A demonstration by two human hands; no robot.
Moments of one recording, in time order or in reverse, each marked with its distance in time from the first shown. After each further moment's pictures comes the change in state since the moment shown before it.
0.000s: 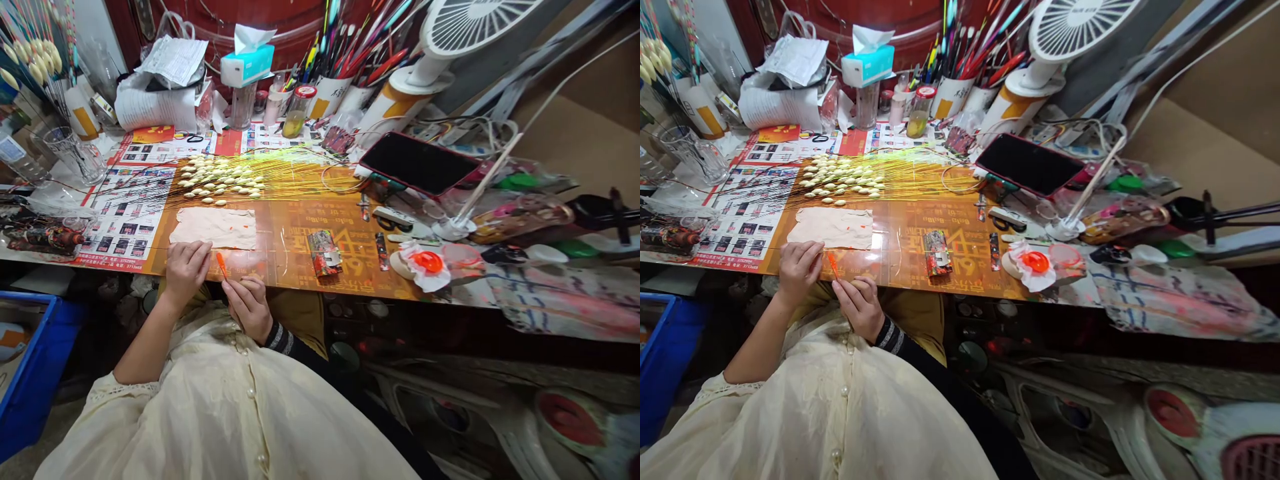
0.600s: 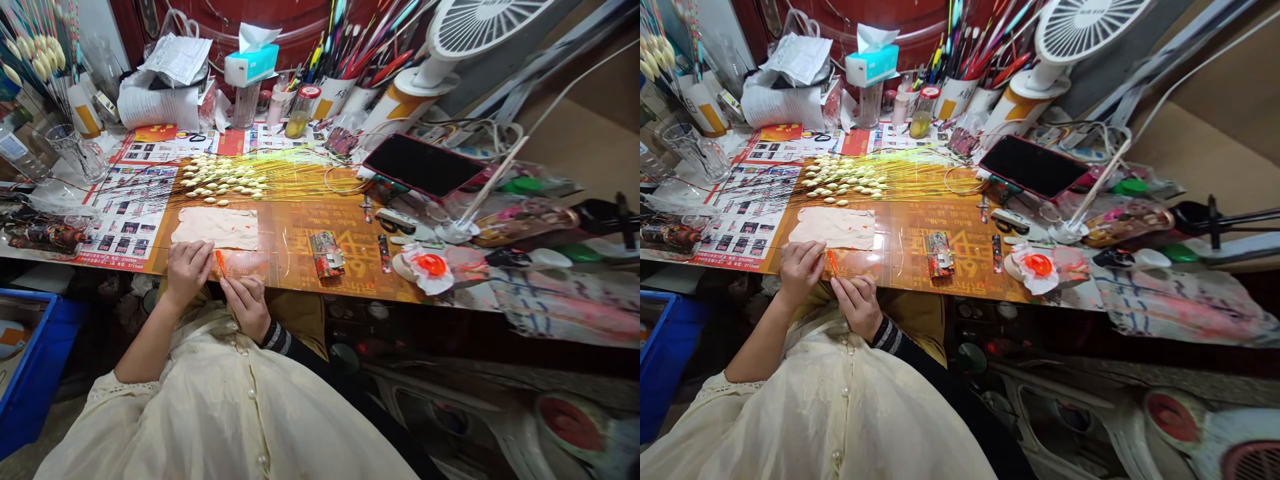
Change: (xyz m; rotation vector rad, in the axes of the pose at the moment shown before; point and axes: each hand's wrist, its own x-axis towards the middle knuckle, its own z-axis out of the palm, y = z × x) left_hand -0.002 -0.001 0.001 -0.006 -0.012 -0.008; right_hand -0.002 -0.002 0.009 -0.082 -0.055 0.026
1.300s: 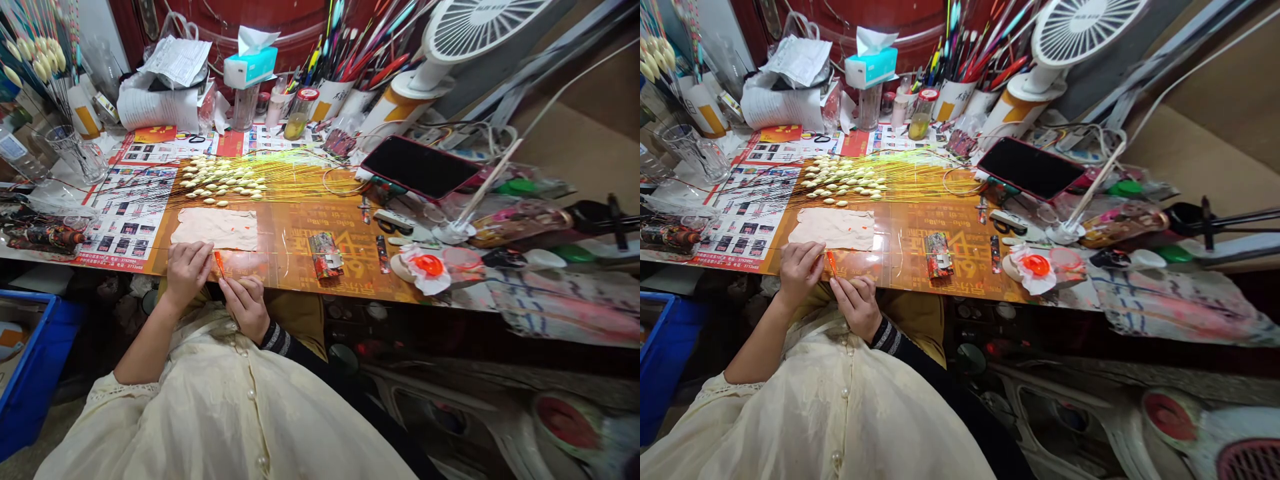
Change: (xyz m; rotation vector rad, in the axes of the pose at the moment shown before) left_hand -0.001 0.000 0.000 0.002 -0.002 -0.011; right_hand 0.002 -0.001 -0.001 0.005 -0.002 -0.002
